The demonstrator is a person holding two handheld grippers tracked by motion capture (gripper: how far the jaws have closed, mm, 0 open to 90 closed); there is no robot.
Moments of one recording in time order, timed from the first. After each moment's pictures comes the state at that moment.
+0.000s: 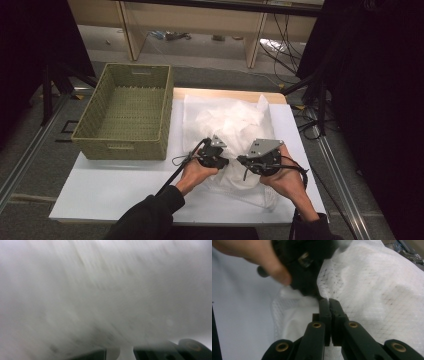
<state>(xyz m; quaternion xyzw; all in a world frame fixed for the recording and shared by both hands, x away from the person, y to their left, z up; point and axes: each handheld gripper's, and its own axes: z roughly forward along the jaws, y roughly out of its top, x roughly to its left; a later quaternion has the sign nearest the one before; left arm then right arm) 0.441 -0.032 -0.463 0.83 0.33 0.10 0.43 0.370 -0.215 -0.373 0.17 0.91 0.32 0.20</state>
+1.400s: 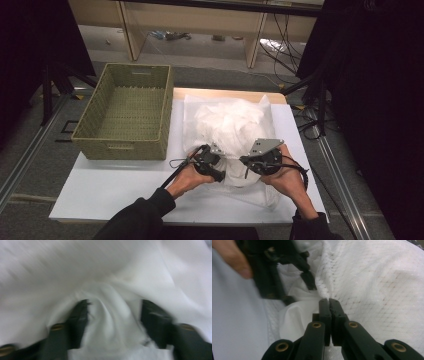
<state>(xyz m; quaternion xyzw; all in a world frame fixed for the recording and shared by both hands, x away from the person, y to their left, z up) 0.412 -0.015 -0.473 0.90 0.26 0.06 0.34 0.377 -0.222 -0.384 0.21 0.91 0.32 0.20</state>
